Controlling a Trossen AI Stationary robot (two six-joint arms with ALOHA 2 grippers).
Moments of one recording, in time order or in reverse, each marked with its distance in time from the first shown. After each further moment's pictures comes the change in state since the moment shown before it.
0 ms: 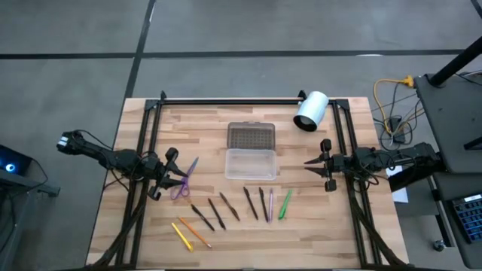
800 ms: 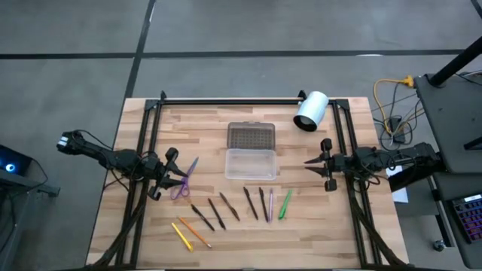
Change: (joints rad) left arm 0.000 0.000 0.000 0.000 0.000 0.000; right arm 0.000 0.000 0.000 0.047 0.000 -0.018
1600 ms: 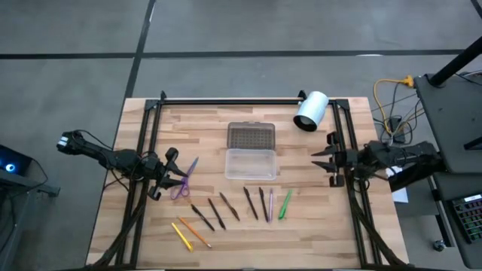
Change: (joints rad) left arm 0.000 0.000 0.000 0.000 0.000 0.000; right arm 0.000 0.045 0.151 0.010 -0.011 -0.089
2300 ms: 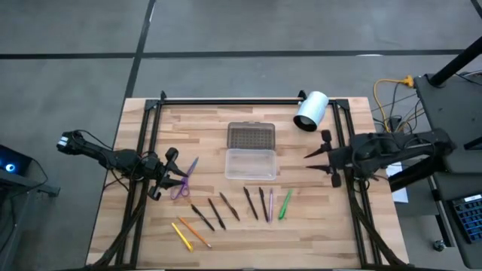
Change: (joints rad) left arm 0.000 0.000 0.000 0.000 0.000 0.000; right arm 0.000 0.506 0.516 -0.590 -0.054 -0.100
